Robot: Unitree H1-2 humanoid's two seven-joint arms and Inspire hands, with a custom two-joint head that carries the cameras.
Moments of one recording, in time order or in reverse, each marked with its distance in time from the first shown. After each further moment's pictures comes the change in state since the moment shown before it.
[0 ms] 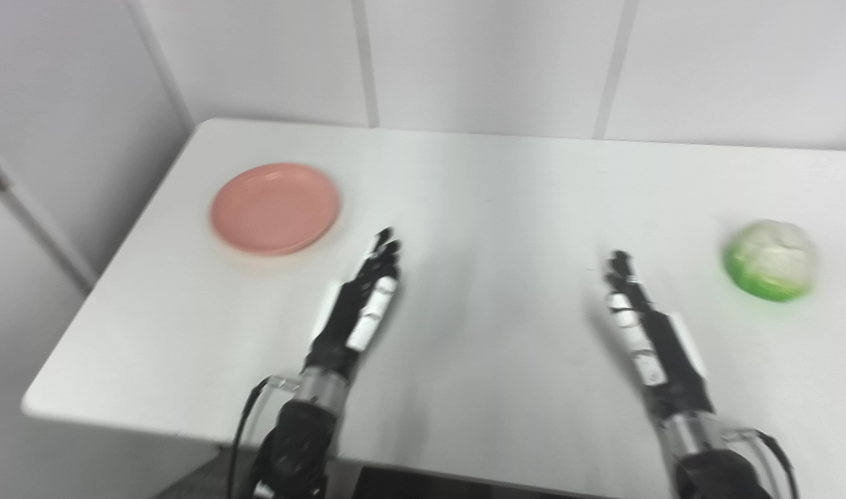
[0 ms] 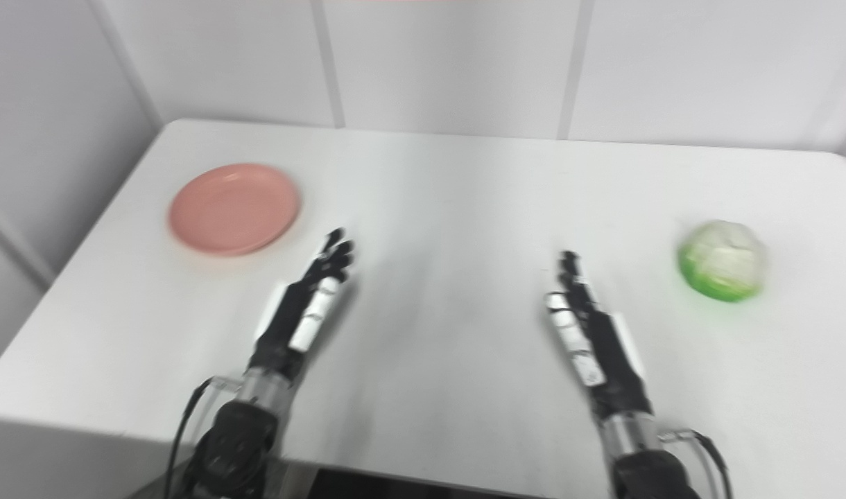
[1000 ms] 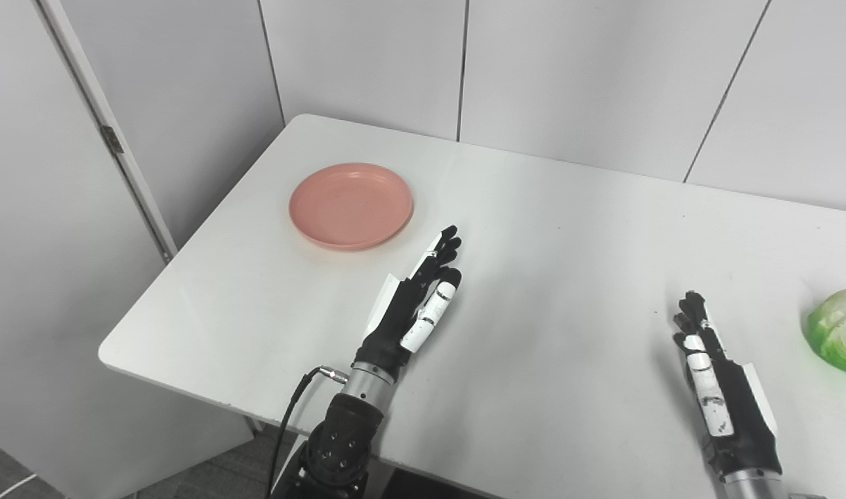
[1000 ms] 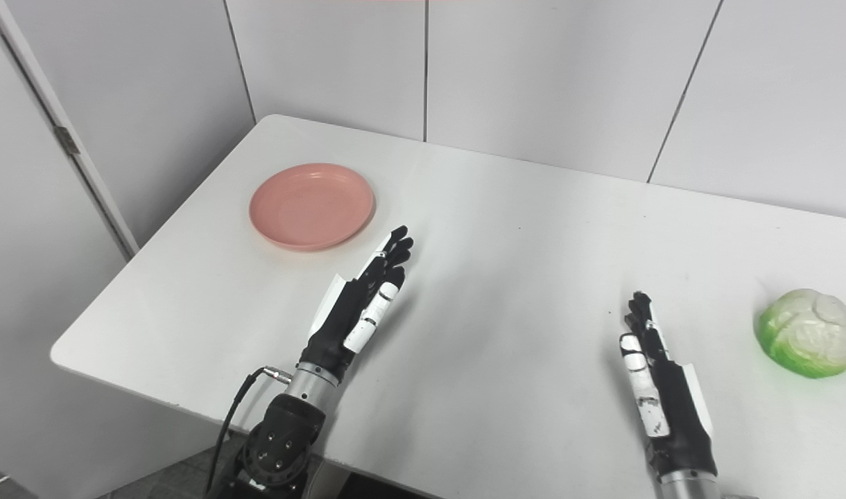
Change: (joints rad) left arm -0.018 -0.017 0.007 0.044 0.010 -0.093 0.027; right arm -0.007 -0.006 -0.013 0.024 0.033 -0.031 0.026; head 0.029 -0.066
